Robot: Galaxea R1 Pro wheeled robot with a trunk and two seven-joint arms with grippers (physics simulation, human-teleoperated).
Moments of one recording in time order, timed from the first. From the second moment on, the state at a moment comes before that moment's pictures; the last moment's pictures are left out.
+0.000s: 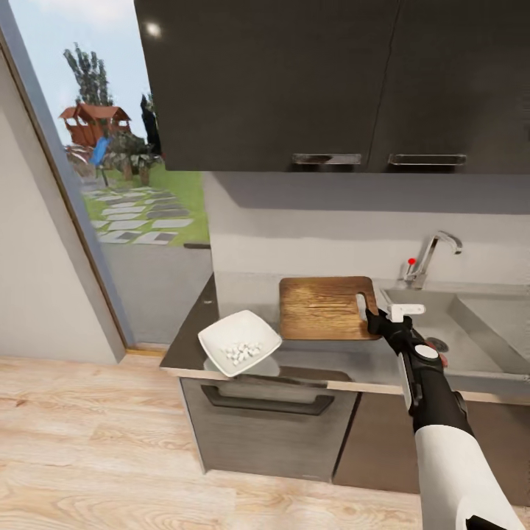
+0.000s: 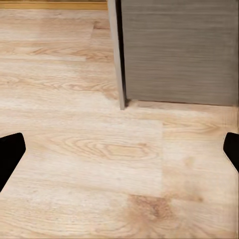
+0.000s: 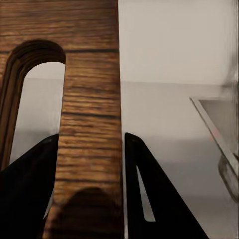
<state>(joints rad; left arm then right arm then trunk) 0.03 0.18 -0.58 -0.65 0.43 -0.49 0.30 -0.73 0.02 -0.40 -1.03 0.30 0.15 0.28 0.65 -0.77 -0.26</state>
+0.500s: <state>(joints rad) 0.03 0.18 -0.58 -0.65 0.43 -0.49 0.30 -0.73 0.02 -0.40 -1.03 0.30 0.15 0.27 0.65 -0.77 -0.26</state>
